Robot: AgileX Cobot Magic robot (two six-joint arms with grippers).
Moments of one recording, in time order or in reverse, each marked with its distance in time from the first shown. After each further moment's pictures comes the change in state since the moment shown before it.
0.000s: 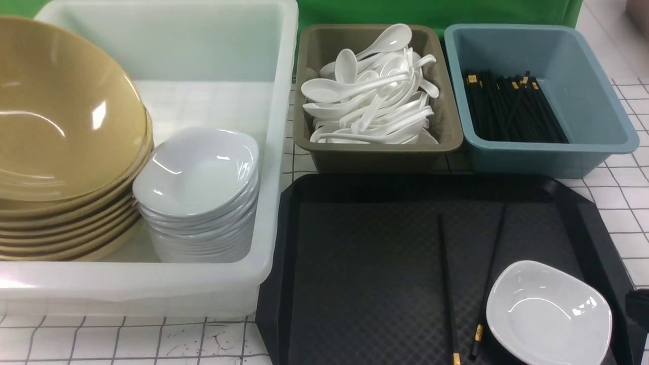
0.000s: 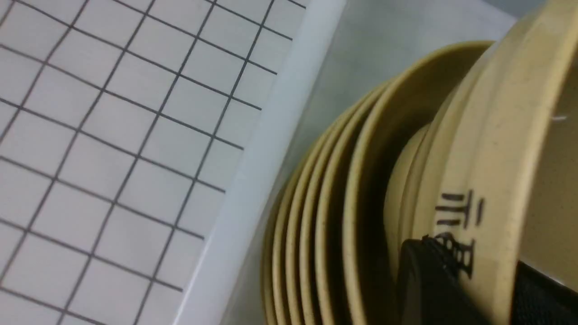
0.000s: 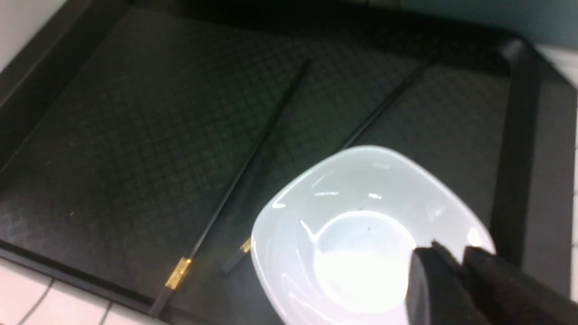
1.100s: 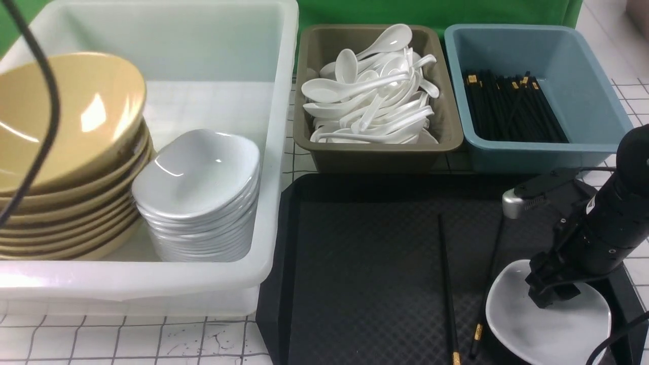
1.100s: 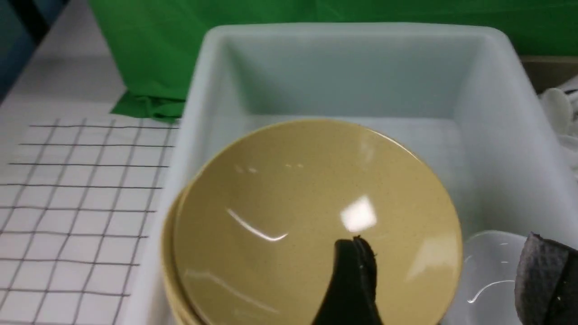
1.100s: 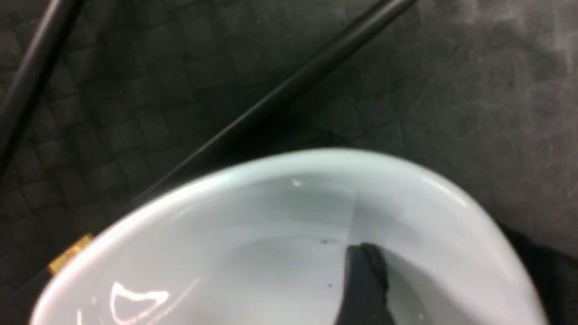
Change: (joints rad) right arm 0.000 1.140 -0.557 -0.181 0.223 -0.140; left arm -0.640 -0.477 0.023 0.652 0.072 -0.504
